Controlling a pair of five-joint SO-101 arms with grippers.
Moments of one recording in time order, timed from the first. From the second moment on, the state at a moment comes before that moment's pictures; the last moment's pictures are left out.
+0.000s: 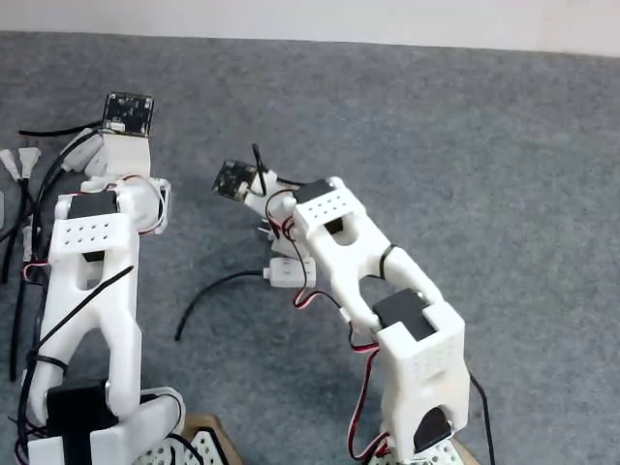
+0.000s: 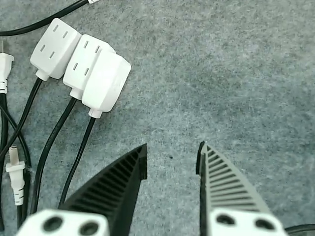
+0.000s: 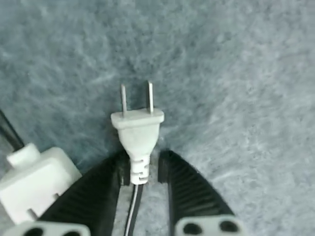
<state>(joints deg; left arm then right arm) -16.0 -16.0 33.5 46.5 -12.3 -32.8 26.1 3.0 50.4 43.0</state>
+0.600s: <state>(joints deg) -16.9 -16.0 33.5 46.7 -11.6 -31.3 16.7 9.3 47.4 17.5</state>
